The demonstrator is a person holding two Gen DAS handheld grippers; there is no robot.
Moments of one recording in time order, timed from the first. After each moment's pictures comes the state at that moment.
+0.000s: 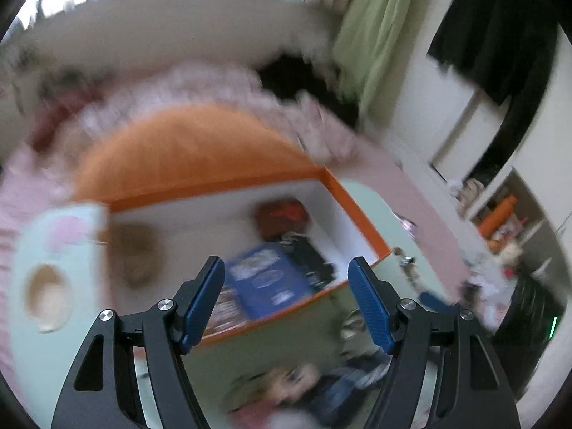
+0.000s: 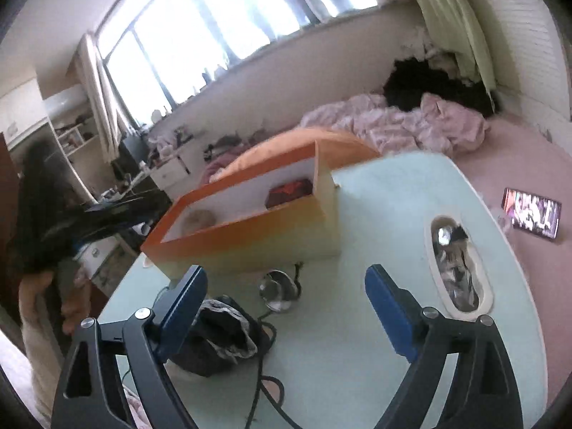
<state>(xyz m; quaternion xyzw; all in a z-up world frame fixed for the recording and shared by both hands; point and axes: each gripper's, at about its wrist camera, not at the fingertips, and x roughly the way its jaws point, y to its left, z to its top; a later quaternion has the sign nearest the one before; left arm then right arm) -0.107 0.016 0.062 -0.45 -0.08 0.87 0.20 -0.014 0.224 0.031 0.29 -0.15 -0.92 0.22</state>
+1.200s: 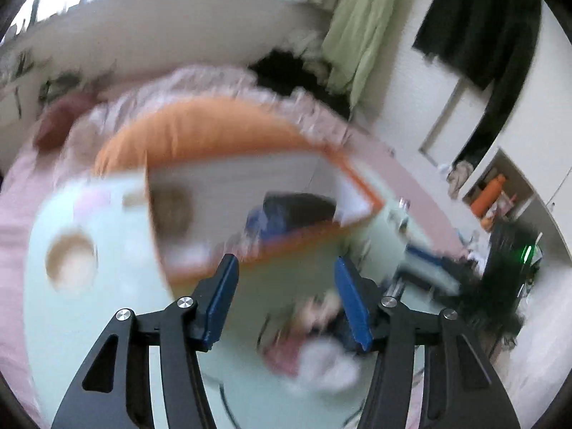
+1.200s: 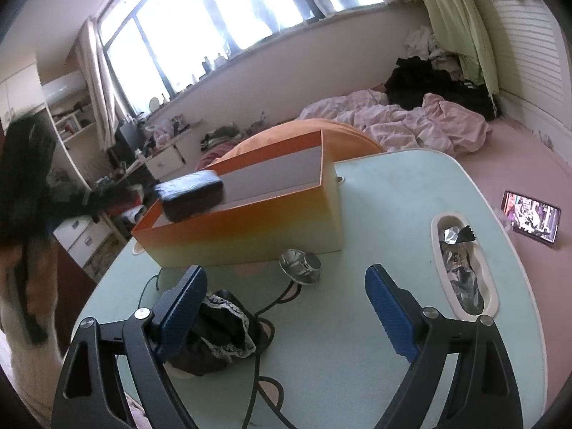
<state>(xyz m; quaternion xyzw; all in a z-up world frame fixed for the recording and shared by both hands) -0.038 -0.035 0.056 -0.43 -0.05 0.88 0.20 -0.014 0.219 0.018 0.31 -0.14 -0.91 0.22</state>
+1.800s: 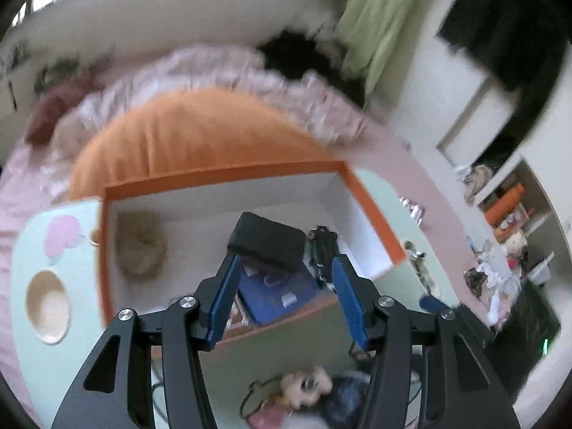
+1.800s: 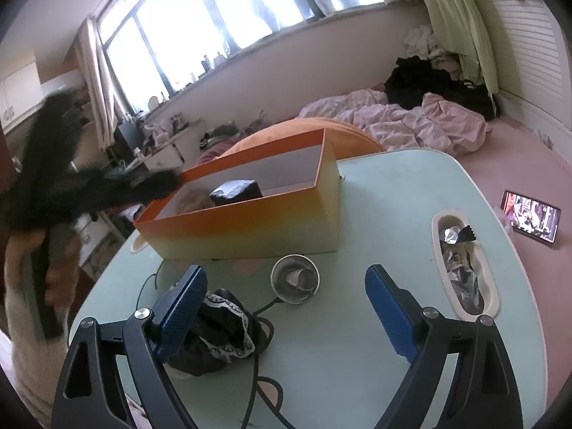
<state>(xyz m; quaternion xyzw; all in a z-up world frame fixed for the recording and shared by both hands) -0.131 0.008 0.061 -0.48 -0.05 0.86 0.17 -0.010 0.222 0.017 0.31 -0.14 -0.91 0.22</state>
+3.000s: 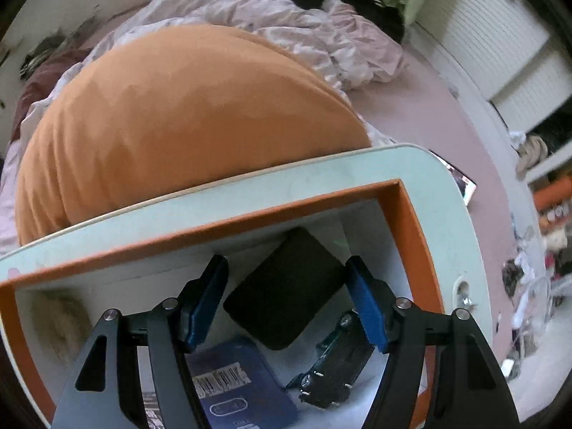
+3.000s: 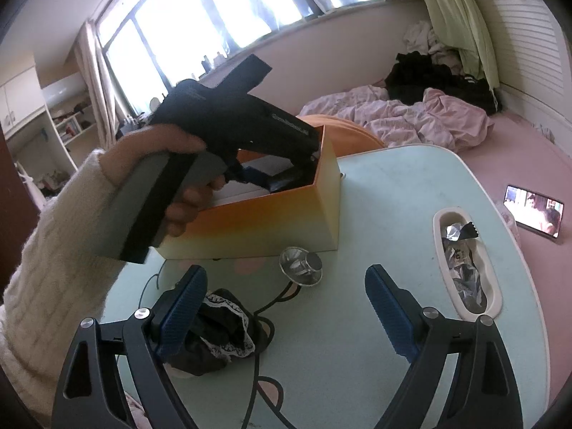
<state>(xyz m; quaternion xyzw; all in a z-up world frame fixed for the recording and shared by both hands) -0.231 0.095 -0.001 -0.59 0.02 0.80 0.13 -0.011 0.220 0.017 0.32 -0.15 -0.91 0.22</state>
